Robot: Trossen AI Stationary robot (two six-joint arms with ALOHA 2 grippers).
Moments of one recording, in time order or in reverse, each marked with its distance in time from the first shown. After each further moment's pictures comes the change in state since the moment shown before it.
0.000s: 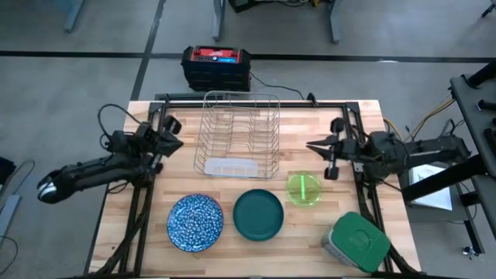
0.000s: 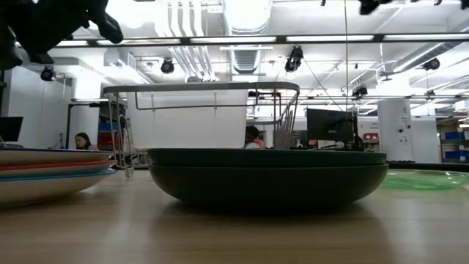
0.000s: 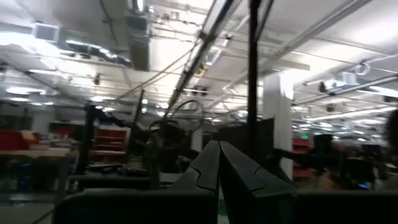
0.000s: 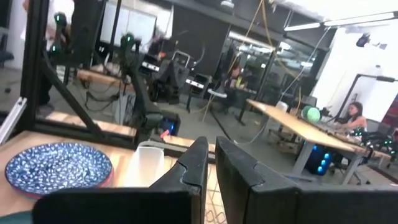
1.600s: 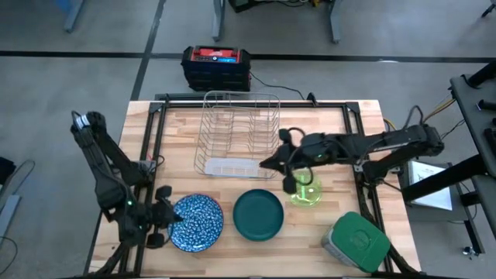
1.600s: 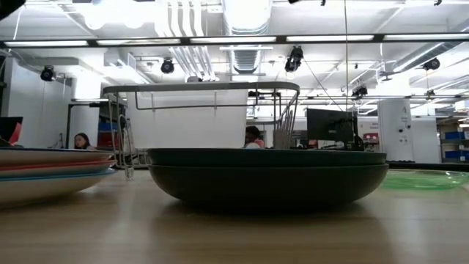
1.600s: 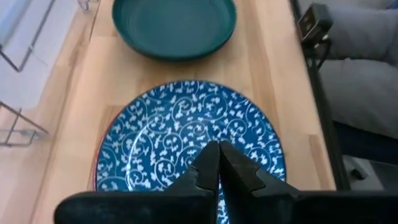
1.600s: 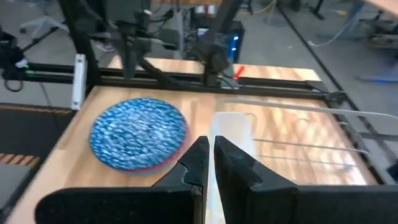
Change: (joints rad) left arm -1.574 0.598 0.732 -1.815 -1.222 -0.476; right arm 0.053 0.716 0.710 -0.473 -0.132 0.328
